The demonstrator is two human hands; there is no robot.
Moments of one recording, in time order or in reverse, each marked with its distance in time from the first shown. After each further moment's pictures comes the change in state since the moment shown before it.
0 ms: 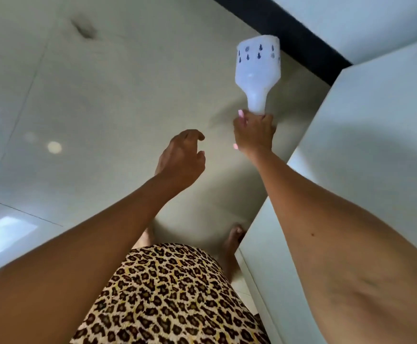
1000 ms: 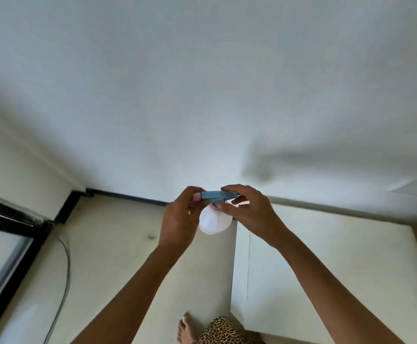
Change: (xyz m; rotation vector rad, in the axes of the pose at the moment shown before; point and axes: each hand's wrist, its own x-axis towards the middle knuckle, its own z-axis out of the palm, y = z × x) left_hand -0.333 0.342 -0.397 -0.357 0.296 0.577; right_hand -0.408 -0.124 -0.526 0.790 0.189 -0.396
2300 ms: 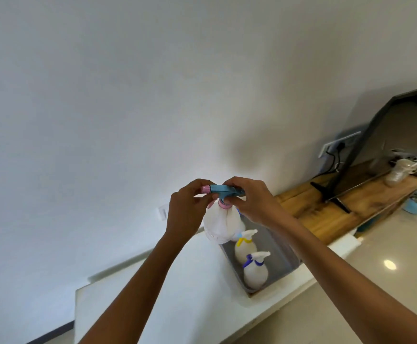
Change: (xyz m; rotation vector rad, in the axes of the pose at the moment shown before) left_hand -0.184 0.431 0.434 -0.100 -0.466 0.488; right_hand -0.338 0.111 -0.539 -0.354 0.635 -0.099
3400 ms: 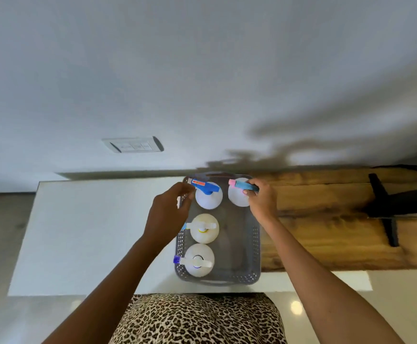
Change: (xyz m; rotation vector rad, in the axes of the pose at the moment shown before) left_hand 0.103 -0.134 0.243 0.256 0.132 -0.695; right_hand 0.135 0.401 0.072 0.129 -0.242 0.438
